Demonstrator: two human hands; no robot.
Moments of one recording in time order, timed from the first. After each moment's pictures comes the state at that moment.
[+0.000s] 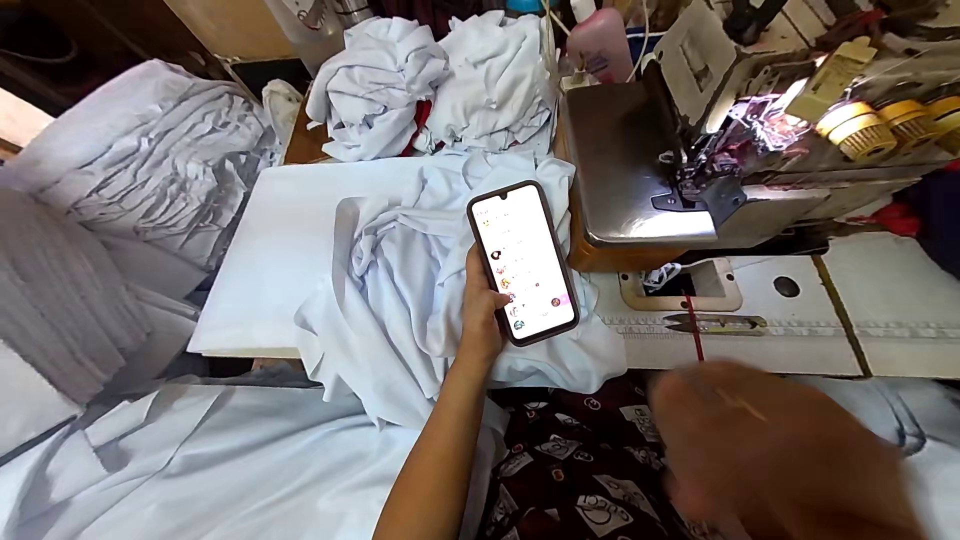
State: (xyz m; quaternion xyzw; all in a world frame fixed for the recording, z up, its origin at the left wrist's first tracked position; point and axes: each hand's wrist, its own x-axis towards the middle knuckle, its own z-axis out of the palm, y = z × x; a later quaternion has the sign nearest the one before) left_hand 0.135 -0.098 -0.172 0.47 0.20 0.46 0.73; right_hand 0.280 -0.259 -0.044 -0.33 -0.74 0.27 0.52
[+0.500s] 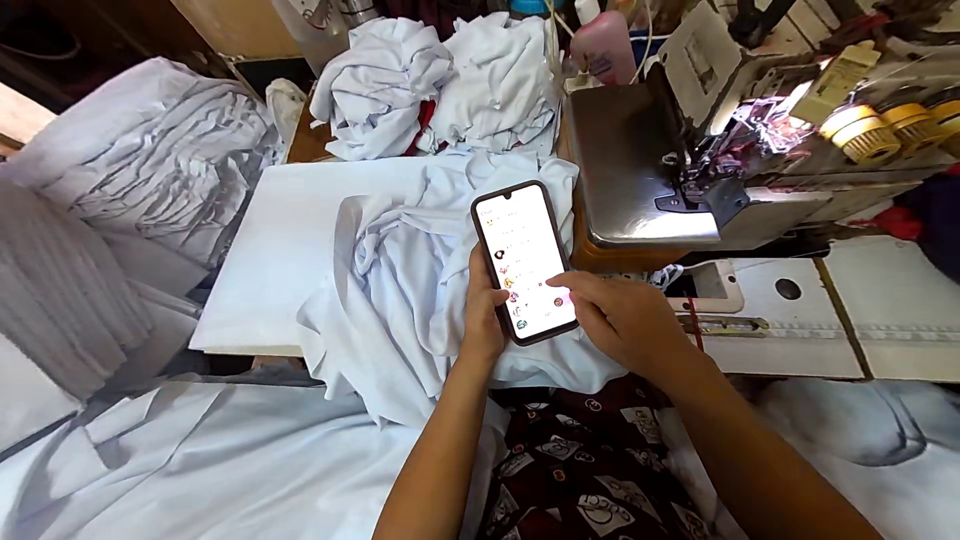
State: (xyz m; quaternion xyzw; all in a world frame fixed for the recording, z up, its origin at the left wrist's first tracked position) left_hand 0.136 -0.098 -0.172 0.48 0.19 0.46 0.72; right_hand 0.293 -0.196 -0.134 -0.65 -0.69 -0.02 0.32
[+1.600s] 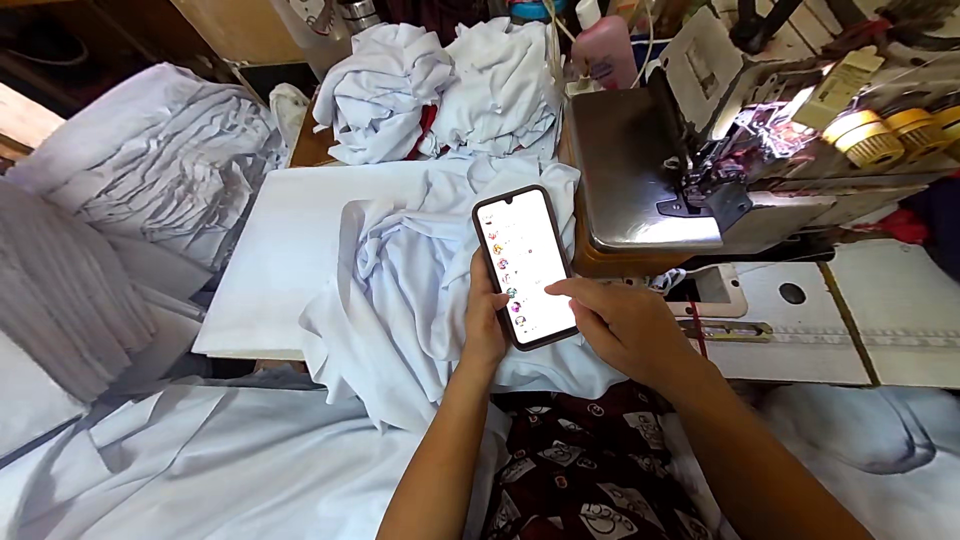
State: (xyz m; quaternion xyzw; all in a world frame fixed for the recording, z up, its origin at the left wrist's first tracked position) left_hand 0.137 -0.098 -0.173 0.47 0.17 0.48 0.72; right_hand 0.293 -0.195 -0.132 -0.63 -0.70 0.00 0.34
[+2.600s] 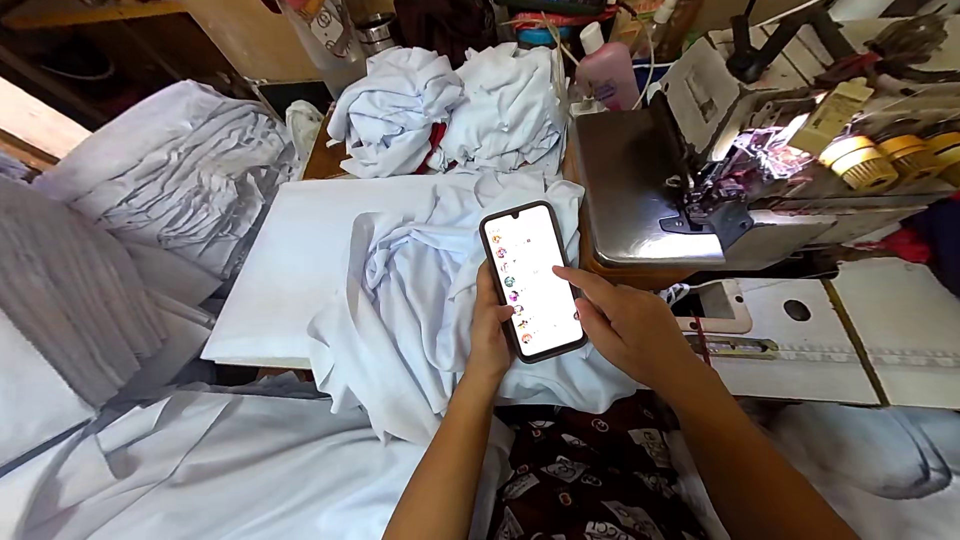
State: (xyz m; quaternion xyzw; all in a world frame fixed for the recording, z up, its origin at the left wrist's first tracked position) left_hand 0.138 -0.099 -0.171 0.45 0.18 0.48 0.73; right_hand 0.297 -0.186 -0.134 -0.66 -0.68 -0.03 0.33
